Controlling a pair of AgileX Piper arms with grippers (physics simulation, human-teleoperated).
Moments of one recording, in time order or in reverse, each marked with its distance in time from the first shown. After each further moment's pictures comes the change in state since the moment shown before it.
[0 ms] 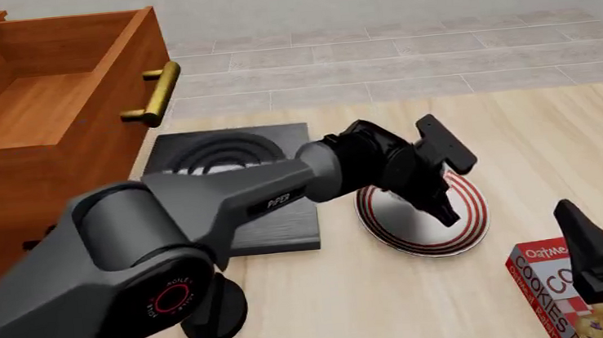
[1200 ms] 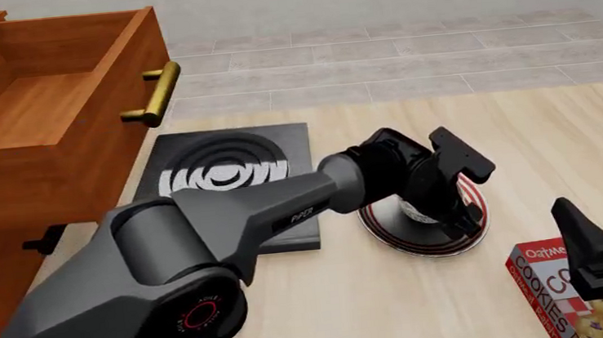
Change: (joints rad) left arm -0.045 0.073 -0.116 0.109 -0.156; right arm 0.001 0.036 0.000 -0.031 0.001
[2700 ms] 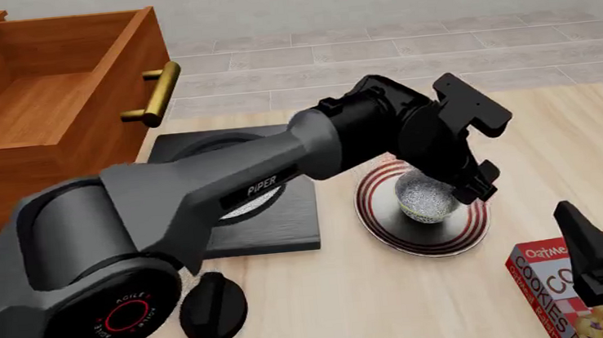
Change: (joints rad) left arm -0.008 -0.186 0.052 0.026 0.019; right arm 0.005 -0.052 0.000 0.043 -0.019
